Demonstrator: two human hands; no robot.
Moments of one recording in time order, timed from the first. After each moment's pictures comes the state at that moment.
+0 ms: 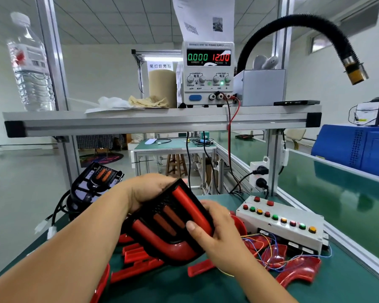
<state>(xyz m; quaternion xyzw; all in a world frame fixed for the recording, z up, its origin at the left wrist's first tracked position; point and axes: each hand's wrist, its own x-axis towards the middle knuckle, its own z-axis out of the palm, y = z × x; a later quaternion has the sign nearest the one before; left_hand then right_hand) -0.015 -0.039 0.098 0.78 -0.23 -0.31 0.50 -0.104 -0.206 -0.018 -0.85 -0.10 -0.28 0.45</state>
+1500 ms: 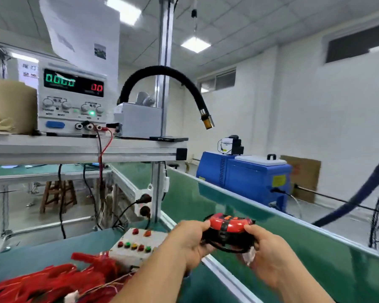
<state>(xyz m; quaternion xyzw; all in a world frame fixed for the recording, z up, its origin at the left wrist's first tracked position) -0.156 -0.339 0.067 0.53 -0.16 -0.45 0.70 -0.289 -0.414 0.062 -0.45 0.29 -0.38 0.75</state>
